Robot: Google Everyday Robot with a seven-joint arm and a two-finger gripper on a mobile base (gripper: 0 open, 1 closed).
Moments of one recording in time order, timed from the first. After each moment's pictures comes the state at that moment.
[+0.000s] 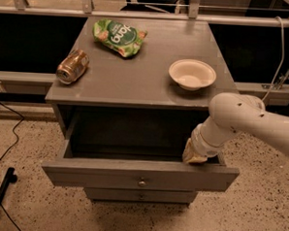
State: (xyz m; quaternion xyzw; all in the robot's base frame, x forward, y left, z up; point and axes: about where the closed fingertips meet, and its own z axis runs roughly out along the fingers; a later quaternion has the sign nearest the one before) arm 0.531 -0.163 0.636 -0.75 0.65 0.04 0.13
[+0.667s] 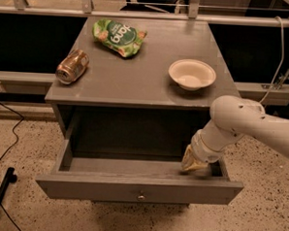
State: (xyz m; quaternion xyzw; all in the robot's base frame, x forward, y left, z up) arm 0.508 -0.158 0.627 -0.75 0.64 0.09 0.12
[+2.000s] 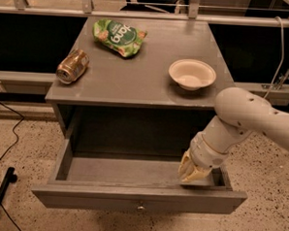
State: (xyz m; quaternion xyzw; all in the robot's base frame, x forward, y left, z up) arm 0.445 -0.128 0.667 -0.78 0.60 0.19 0.10
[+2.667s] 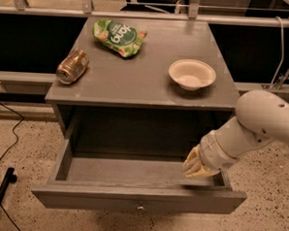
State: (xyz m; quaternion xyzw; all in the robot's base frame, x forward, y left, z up) arm 0.444 -0.140 0.698 -0.75 0.61 0.15 0.18
